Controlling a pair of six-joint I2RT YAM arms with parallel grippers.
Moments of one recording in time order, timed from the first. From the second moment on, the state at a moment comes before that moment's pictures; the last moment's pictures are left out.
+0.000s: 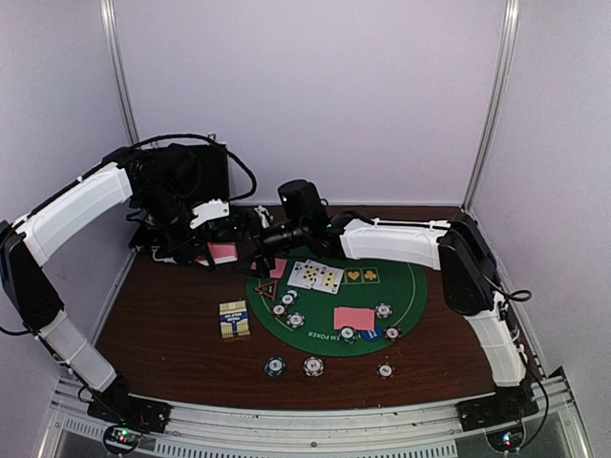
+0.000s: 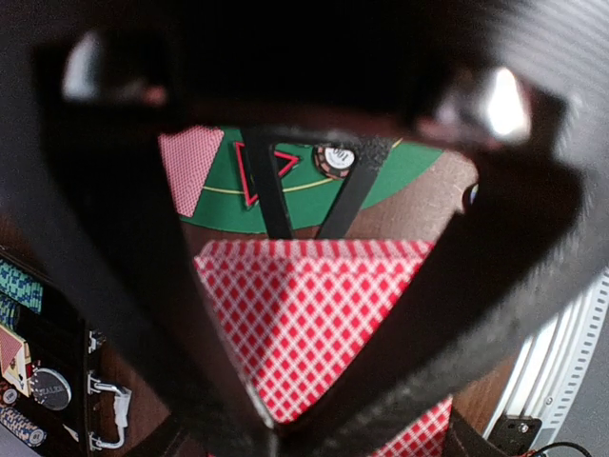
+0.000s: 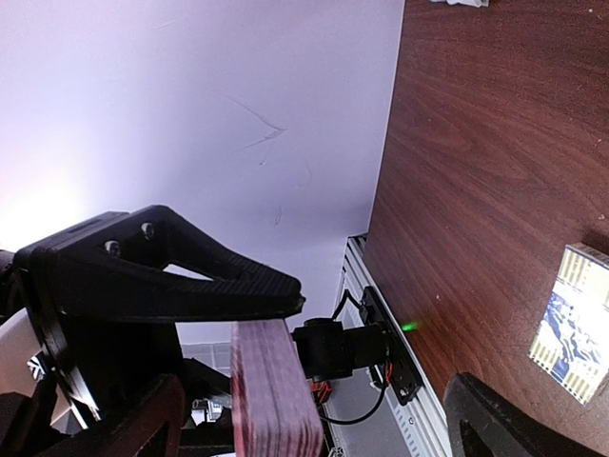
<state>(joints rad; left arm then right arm) -0.48 1.58 1.60 -1.27 0.29 0.79 0.90 2.30 1.93 0.08 -0.79 1.30</state>
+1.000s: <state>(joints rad) -0.48 1.58 1.60 -1.26 0.29 0.79 0.87 2.31 1.93 0.05 -0.82 1.26</state>
